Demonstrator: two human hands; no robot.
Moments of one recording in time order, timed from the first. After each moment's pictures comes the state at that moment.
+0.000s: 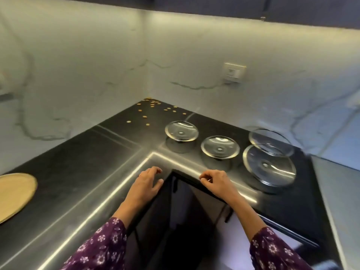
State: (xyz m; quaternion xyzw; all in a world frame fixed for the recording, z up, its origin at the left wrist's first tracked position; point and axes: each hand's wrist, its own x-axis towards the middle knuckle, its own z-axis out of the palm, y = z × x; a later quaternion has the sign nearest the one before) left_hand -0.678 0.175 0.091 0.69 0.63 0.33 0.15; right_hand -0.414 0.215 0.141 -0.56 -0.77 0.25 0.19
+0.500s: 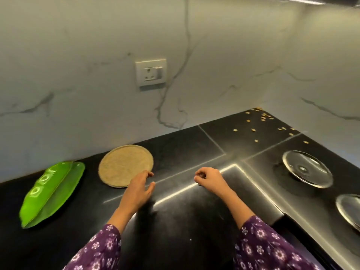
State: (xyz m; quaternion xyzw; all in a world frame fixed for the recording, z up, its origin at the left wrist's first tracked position) left_hand -0.989 0.040 0.060 0.44 0.83 0.35 0.09; right_hand -0.807 0.237 0.108 -0.37 -0.85 0.37 0.06
